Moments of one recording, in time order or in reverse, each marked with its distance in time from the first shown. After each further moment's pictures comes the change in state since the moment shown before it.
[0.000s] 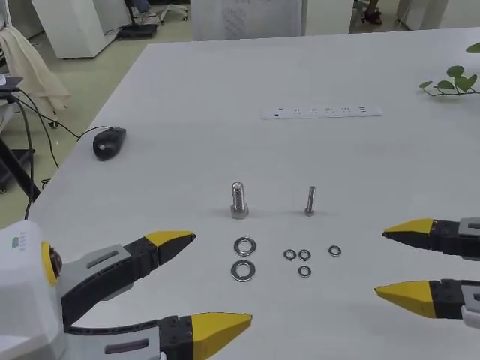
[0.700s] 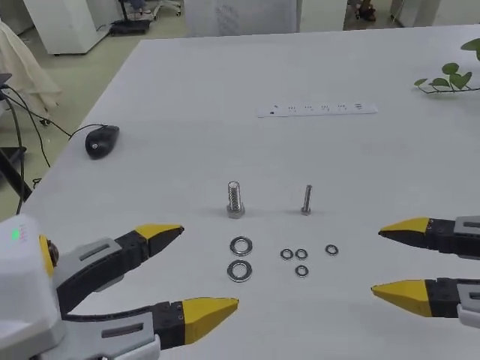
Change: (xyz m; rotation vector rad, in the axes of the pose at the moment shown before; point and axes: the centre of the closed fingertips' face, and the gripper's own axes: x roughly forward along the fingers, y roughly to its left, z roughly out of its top) left arm 0.003 0.029 -0.008 0.026 0.025 0.048; right arm 0.005 -0.003 -0.002 0.001 0.017 -0.001
